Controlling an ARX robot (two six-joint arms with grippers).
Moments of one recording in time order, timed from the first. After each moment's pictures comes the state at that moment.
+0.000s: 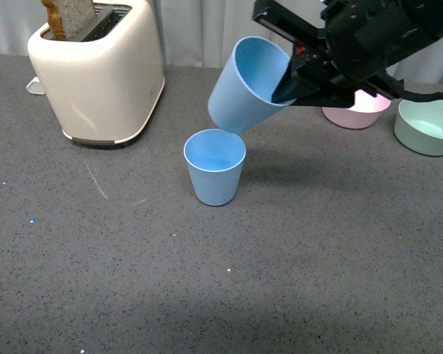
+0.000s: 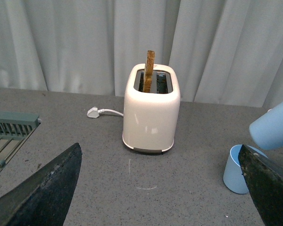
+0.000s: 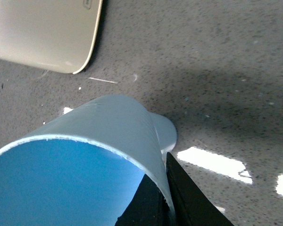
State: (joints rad) left arm 0.00 0.00 0.02 0.00 0.00 -0.01; right arm 0.31 1.96 1.27 -0.22 -0.36 0.40
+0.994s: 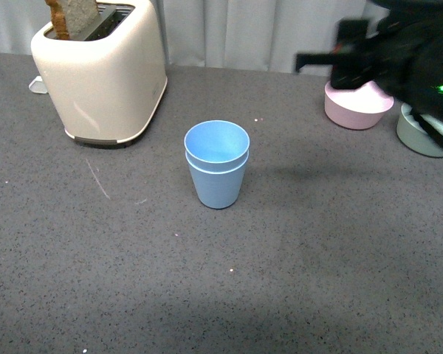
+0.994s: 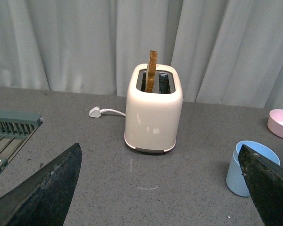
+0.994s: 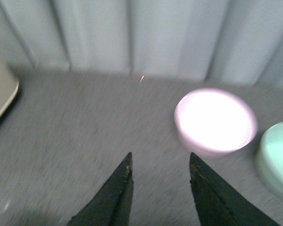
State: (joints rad) left arm 0.00 0.00 0.02 0.00 0.00 -0.01; right arm 0.34 1.91 0.78 0.92 0.31 0.08
